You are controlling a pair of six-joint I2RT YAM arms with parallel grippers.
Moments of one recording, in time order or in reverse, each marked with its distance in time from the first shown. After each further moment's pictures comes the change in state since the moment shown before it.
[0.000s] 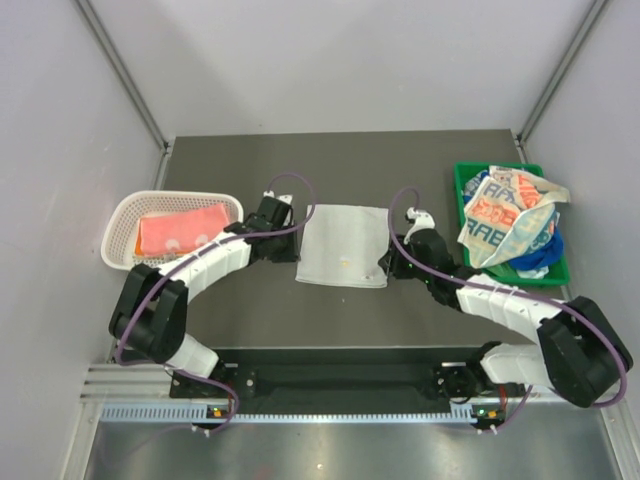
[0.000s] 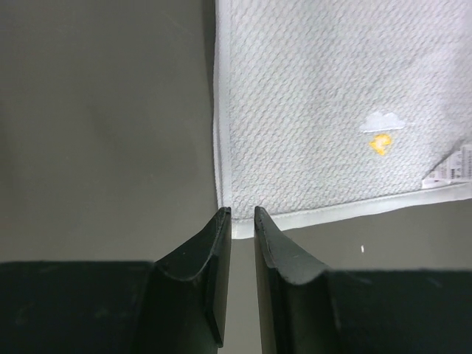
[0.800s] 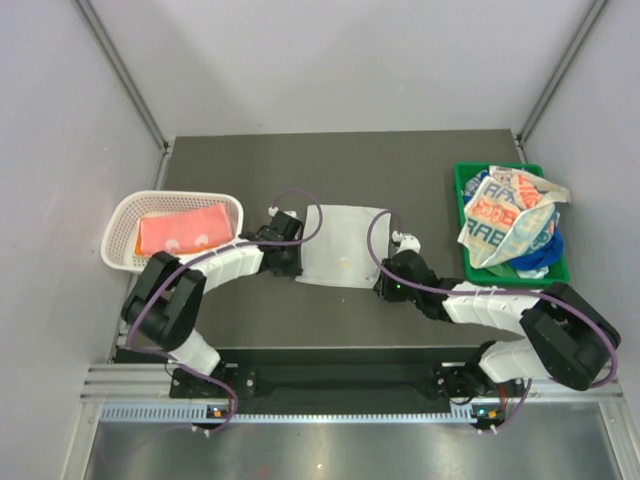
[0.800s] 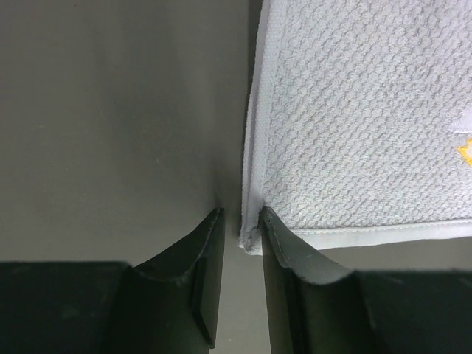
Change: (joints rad) left arm -0.056 0.091 -0.064 0.044 -0.093 -0.074; right arm 0.157 0.091 -0.069 -0.003 0.094 0.091
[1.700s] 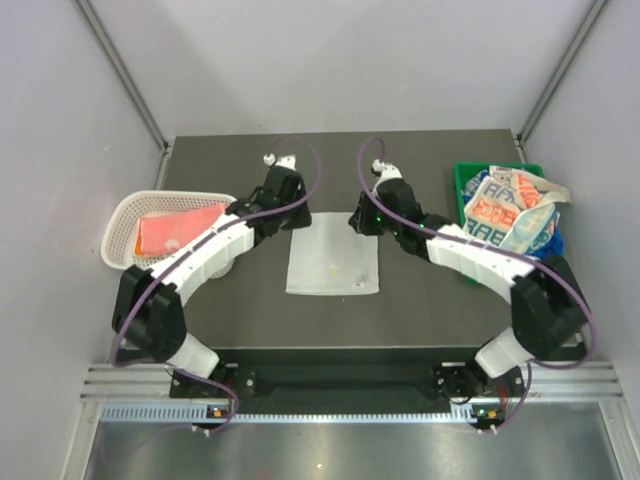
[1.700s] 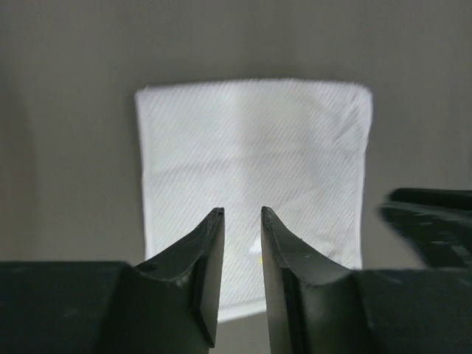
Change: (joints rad) left arm -0.006 -0.097 0.325 -0.116 -0.100 -0.007; right arm -0.108 0.172 0.571 -0.198 -0.103 -0.109
